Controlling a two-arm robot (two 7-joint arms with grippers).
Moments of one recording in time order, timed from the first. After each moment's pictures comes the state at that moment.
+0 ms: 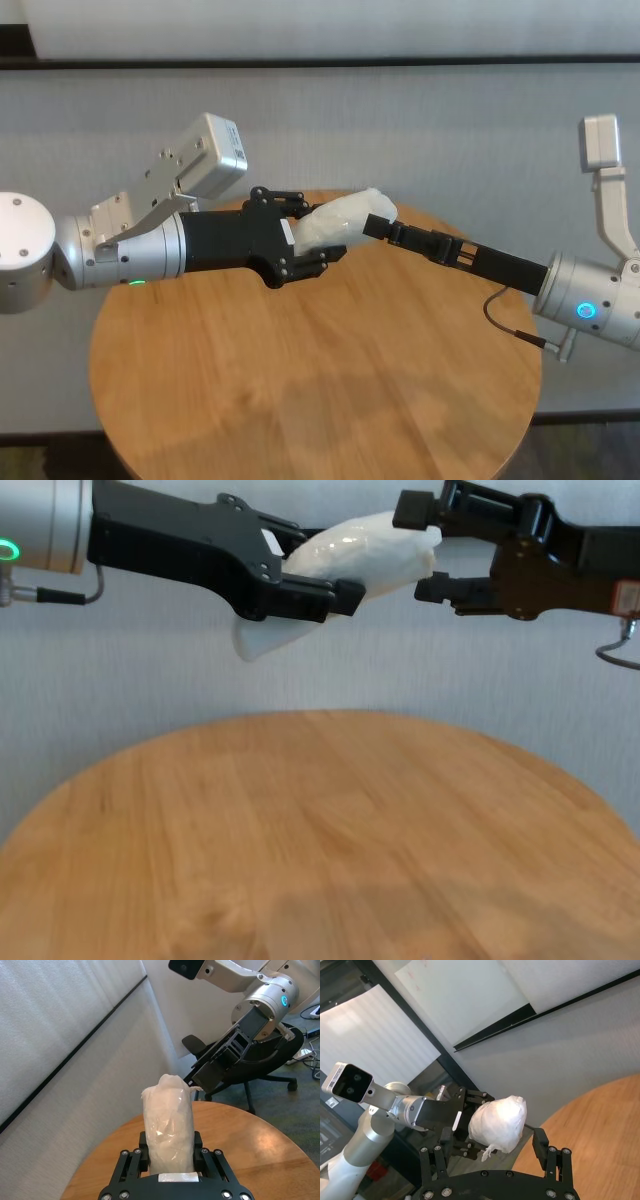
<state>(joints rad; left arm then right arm) -0.60 0.59 0.56 -1.57 -0.29 0.05 -0.78 0.54 0.61 -0.60 -1.45 1.29 0.42 0.65</state>
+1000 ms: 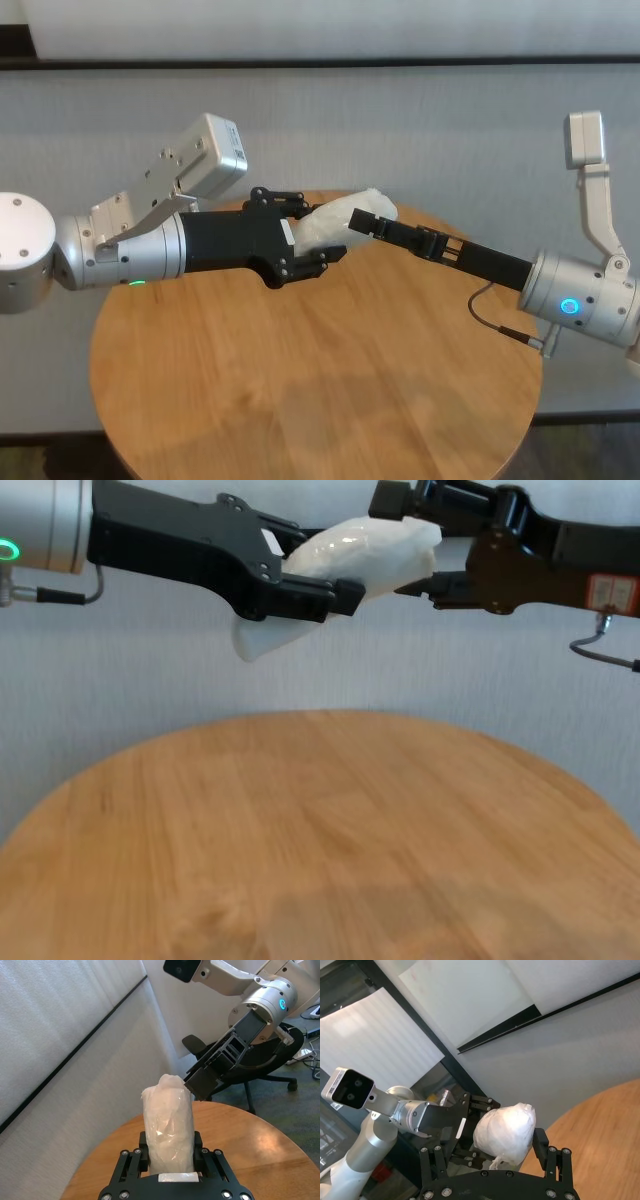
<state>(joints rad) -0.60 0.59 0.56 -1.57 -0.29 0.05 -0.78 0.57 0.60 -0.65 -1.43 1.32 0.40 0.63</state>
